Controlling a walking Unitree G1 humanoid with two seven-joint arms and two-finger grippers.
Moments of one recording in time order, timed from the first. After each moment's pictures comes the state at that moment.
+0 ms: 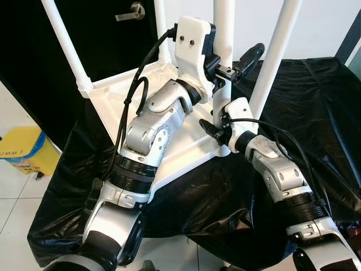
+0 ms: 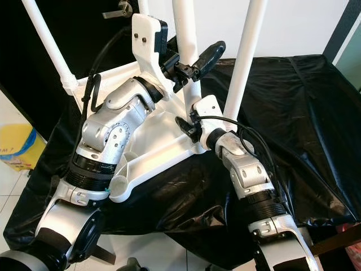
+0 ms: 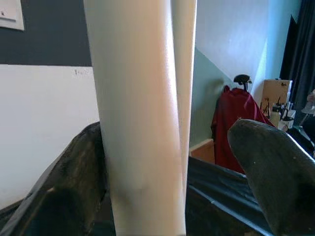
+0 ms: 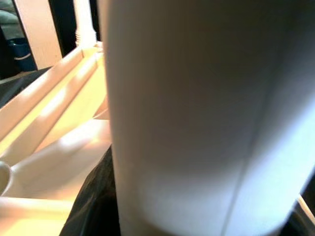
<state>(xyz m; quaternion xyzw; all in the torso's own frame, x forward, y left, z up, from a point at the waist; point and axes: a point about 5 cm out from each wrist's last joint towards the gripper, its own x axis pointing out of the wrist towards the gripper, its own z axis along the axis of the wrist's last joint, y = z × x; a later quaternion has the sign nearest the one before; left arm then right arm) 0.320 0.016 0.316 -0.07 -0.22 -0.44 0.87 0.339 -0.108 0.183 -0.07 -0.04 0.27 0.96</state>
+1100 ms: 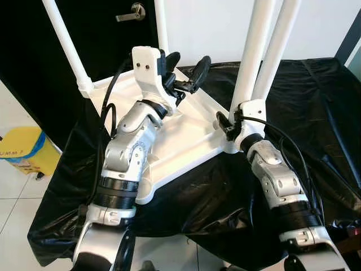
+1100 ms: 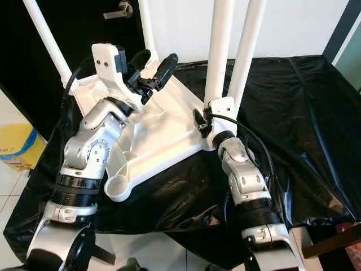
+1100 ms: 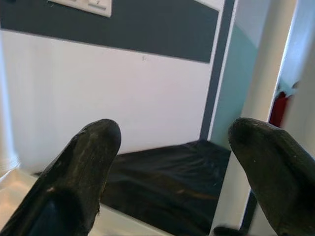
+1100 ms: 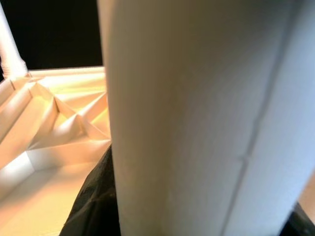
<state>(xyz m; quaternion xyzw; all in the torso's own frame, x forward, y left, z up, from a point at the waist) 0.328 0.077 0.273 -0.10 -0.20 -0.32 0.92 0.333 -0.126 0.179 -0.02 -0.08 0.14 0.99</state>
